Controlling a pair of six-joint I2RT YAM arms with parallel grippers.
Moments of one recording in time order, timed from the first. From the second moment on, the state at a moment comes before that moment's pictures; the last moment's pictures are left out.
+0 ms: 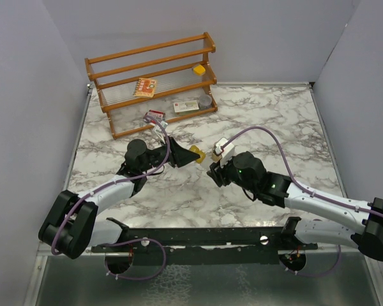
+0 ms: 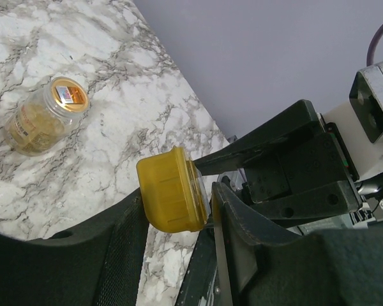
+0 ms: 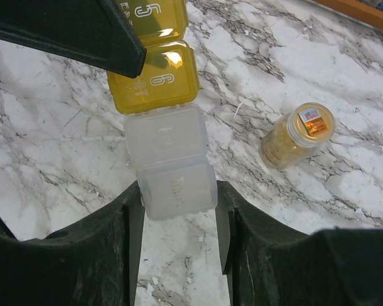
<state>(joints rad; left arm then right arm) -0.47 1.26 0.48 0.78 0.69 -0.90 0.99 1.07 0.70 -0.06 0.19 0.04</state>
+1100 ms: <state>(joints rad) -0.47 1.28 0.48 0.87 0.70 -0.92 1.00 1.06 0.71 -0.06 0.21 0.01</state>
